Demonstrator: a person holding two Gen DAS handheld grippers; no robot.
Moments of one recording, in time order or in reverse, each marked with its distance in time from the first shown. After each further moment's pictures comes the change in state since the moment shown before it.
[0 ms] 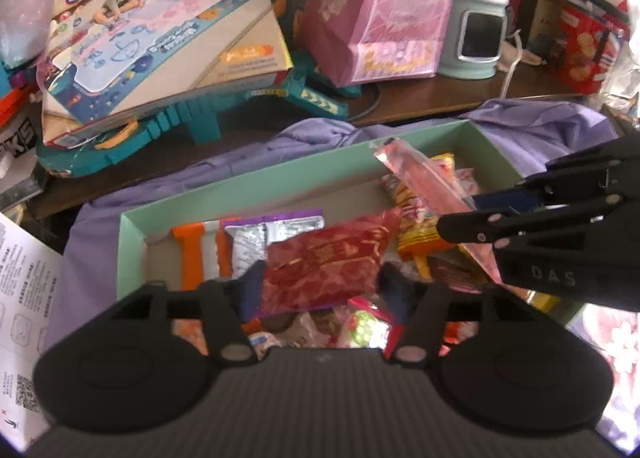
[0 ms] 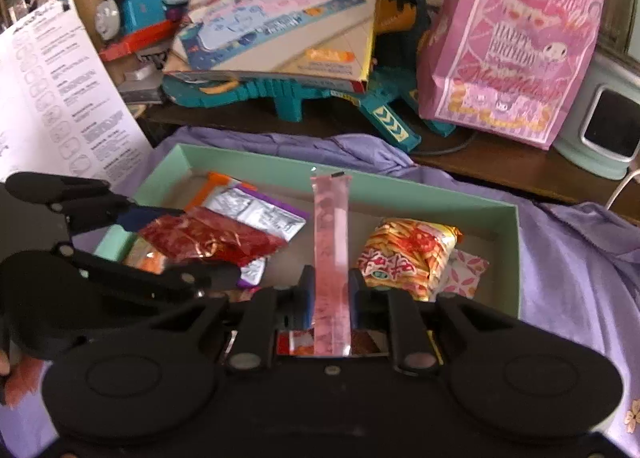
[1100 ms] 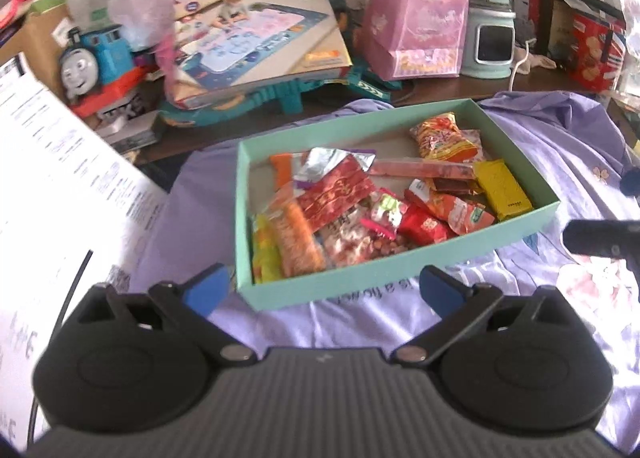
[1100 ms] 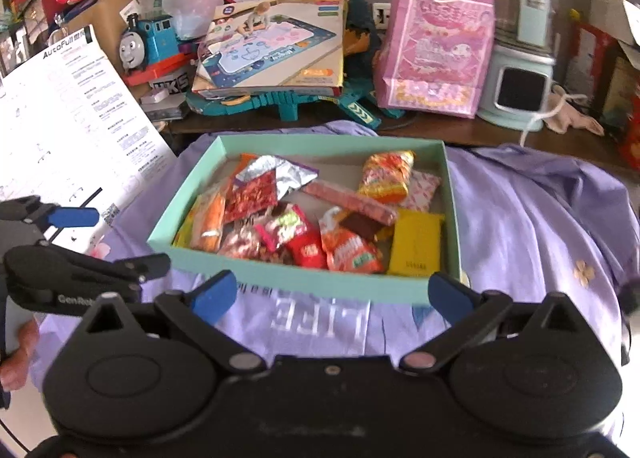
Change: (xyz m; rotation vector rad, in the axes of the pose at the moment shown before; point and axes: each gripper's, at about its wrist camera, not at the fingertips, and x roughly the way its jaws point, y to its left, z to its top) left arm -0.173 -0.019 -0.116 -0.068 -0.056 0.187; right arm -0.180 0.053 -0.121 0.120 -0.098 -0.087
